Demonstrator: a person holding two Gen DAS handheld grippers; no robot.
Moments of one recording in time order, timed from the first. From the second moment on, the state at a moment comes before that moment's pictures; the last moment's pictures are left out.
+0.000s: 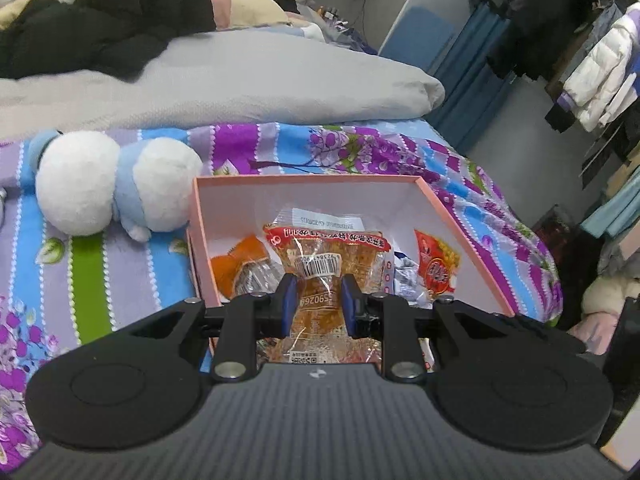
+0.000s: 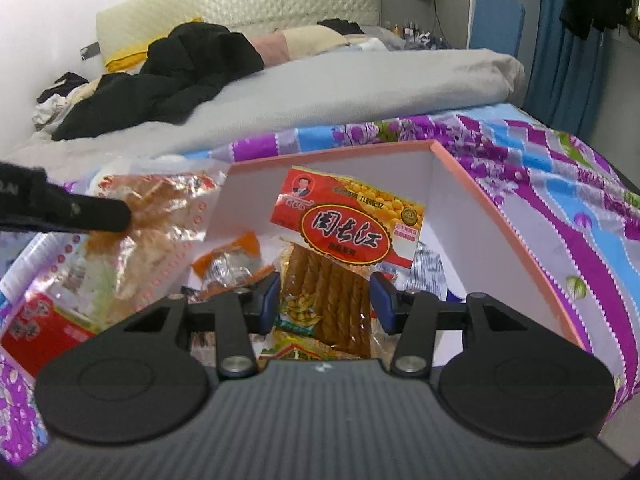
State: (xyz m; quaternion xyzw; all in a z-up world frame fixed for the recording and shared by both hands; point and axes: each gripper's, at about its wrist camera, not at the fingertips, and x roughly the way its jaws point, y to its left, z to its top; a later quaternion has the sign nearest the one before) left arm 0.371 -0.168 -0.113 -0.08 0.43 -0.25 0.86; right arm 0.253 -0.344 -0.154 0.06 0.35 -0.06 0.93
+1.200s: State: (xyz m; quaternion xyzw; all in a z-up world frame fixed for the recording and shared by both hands) left arm 0.224 -0.107 0.002 -0.01 0.28 -0.24 0.93; right arm 0.134 -0.320 -0.051 0.08 0.20 -0.05 0.98
